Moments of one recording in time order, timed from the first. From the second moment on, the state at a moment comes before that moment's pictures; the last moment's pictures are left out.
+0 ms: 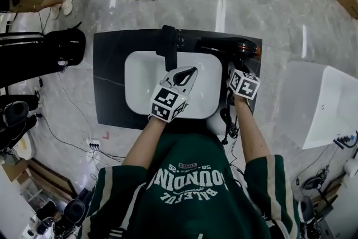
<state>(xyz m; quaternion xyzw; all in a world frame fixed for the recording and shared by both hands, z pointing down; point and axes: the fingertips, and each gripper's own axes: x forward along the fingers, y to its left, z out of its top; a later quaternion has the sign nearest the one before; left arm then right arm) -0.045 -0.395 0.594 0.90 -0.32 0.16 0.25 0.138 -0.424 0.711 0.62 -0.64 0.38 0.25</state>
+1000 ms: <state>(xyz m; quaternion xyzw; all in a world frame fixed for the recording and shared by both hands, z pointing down) -0.053 -0.360 0.565 0.90 -0.34 0.15 0.22 0.136 -0.381 0.653 0.62 -0.68 0.29 0.25</state>
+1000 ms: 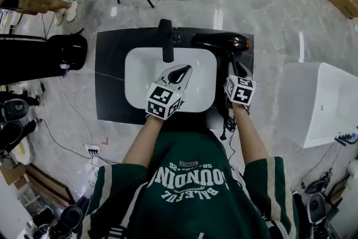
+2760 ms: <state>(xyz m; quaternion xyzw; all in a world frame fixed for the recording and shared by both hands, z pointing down) -0.067 -0.278 0.515 0.90 -0.39 0.11 0.17 0.062 -0.261 0.527 0.55 -0.80 0.16 0.21</state>
